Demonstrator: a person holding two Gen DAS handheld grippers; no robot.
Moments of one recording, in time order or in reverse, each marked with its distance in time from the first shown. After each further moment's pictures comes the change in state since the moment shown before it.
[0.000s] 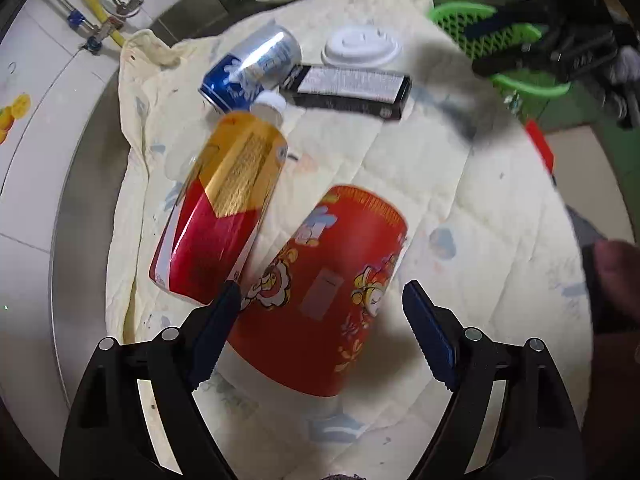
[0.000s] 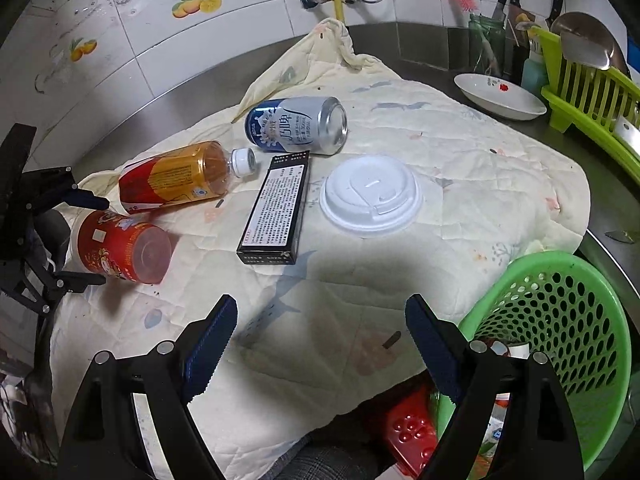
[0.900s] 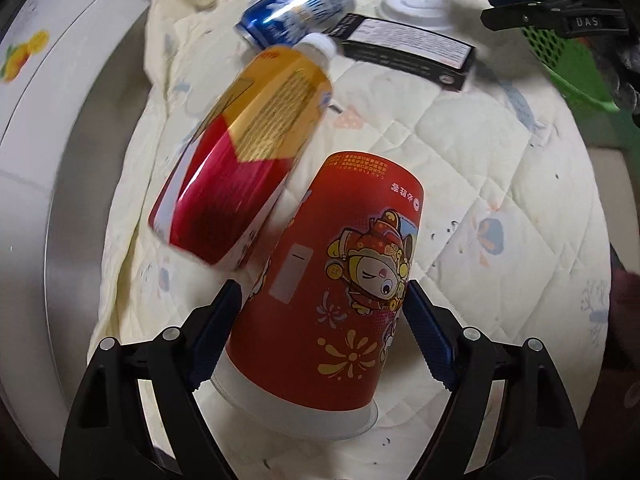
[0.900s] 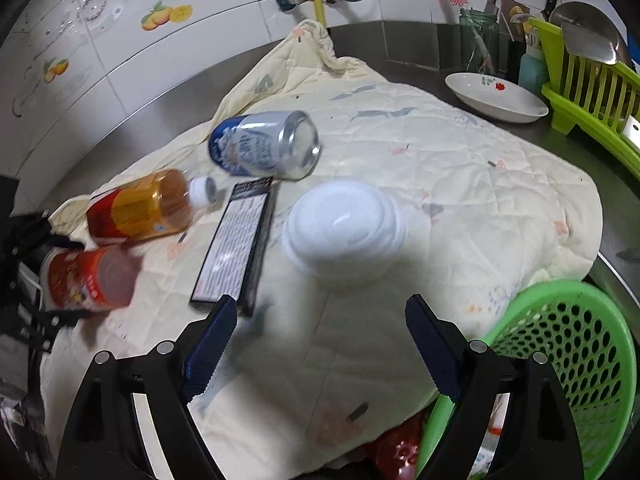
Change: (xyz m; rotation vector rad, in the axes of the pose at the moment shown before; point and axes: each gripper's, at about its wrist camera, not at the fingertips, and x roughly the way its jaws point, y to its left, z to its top) left arm 0.023 0.013 -0.003 -0.190 0.137 0.056; right arm 0.034 -0.030 0.036 0.035 -0.026 -0.016
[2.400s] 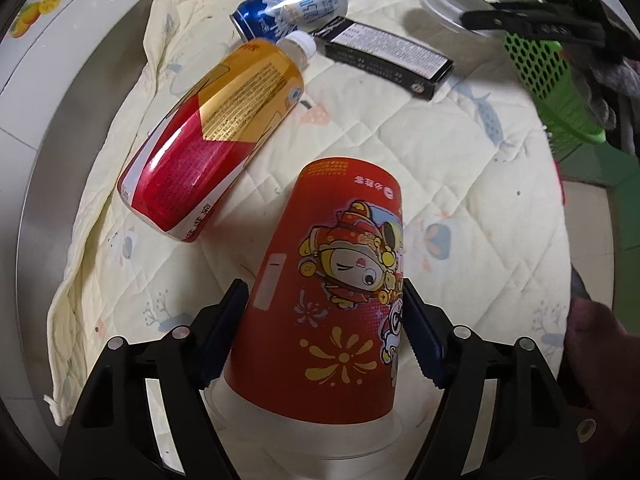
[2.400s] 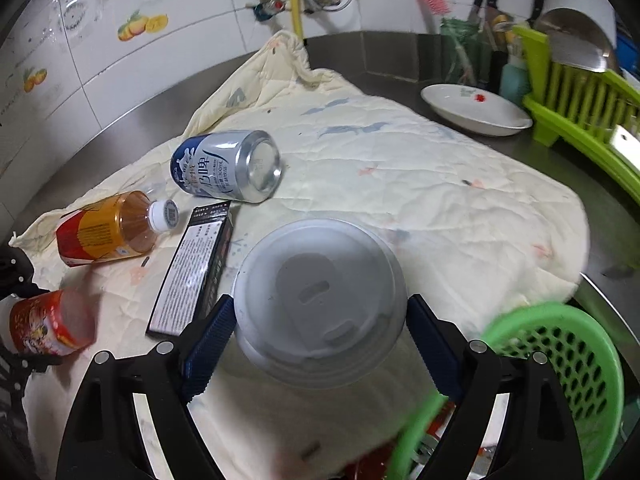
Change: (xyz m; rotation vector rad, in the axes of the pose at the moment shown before) left arm -0.005 -0.020 -0.008 -0.108 -0.021 -0.096; right arm -0.003 -0.020 0.004 0.004 -0.046 -0.074
